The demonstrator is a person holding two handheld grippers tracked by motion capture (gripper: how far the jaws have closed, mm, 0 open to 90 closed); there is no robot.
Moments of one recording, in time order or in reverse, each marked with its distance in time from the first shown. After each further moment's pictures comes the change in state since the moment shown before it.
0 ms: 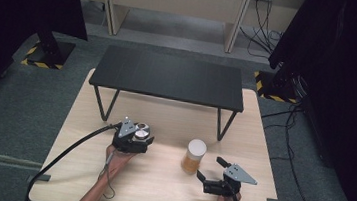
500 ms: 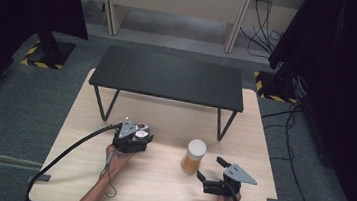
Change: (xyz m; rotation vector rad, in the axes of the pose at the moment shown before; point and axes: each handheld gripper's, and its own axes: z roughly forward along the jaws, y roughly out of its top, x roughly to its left) left arm 0.001 0.000 -0.002 0.000 -0.007 0.014; right arm 0.000 0.000 0.000 -0.001 0.000 -0.002
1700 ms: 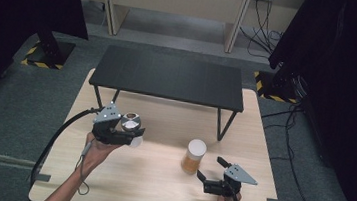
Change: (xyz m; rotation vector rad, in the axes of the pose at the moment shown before) left arm 0.031 0.090 -0.085 -0.016 -0.186 0.019; right arm 0.000 -0.001 -0.001 -0.005 -0.005 0.003
